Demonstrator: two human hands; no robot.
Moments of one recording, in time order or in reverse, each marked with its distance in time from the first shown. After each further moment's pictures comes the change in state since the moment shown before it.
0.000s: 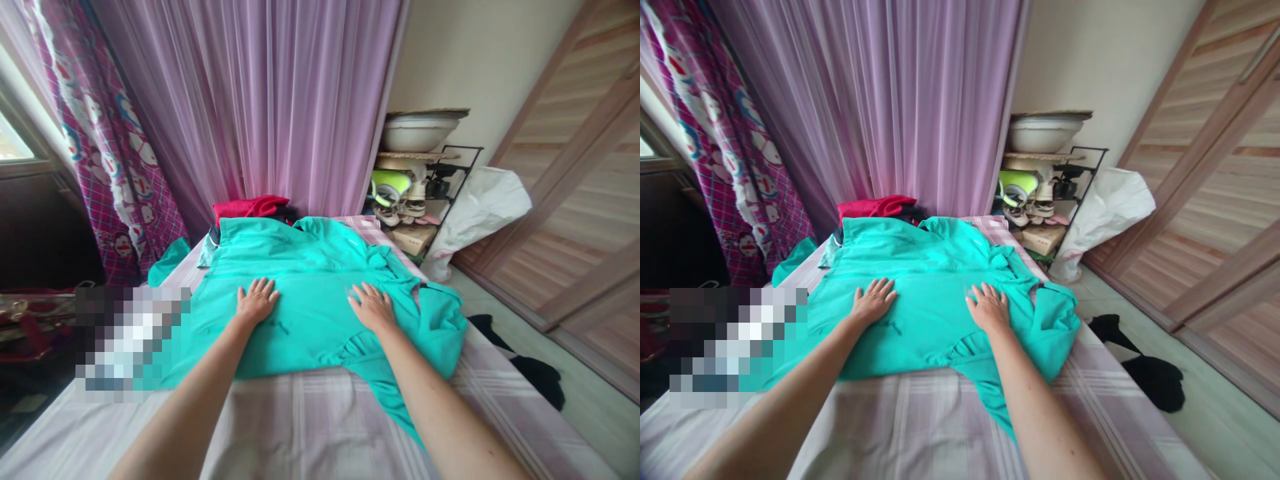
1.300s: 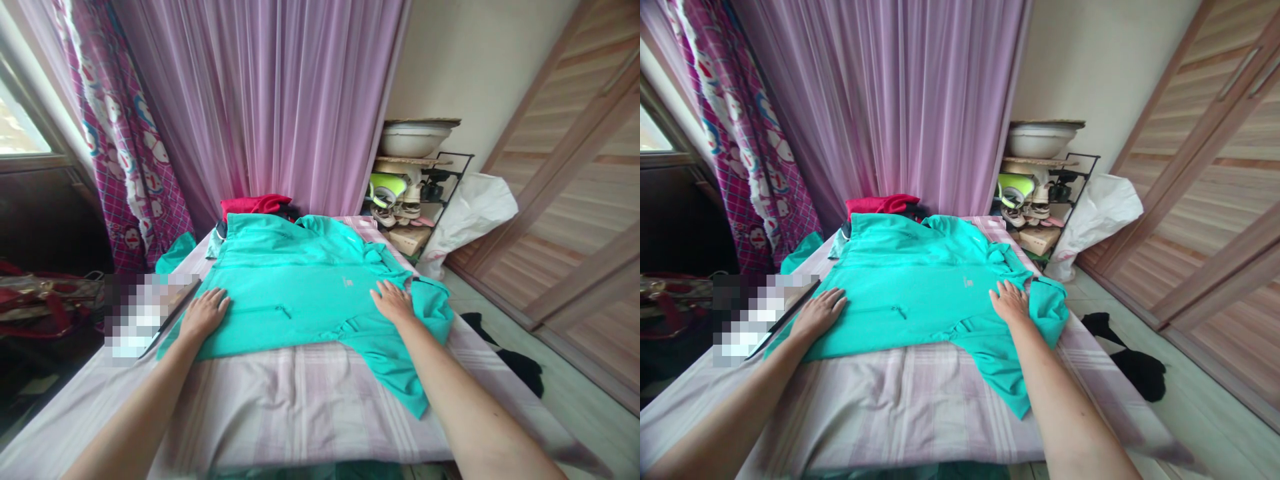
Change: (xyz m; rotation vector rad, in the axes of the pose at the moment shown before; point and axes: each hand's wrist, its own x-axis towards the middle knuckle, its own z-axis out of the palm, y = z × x) left_hand -0.079 -0.118 -0.014 0.080 0.116 -0.136; right_hand -0.012 0.051 -0.012 -0.061 -0.051 0.176
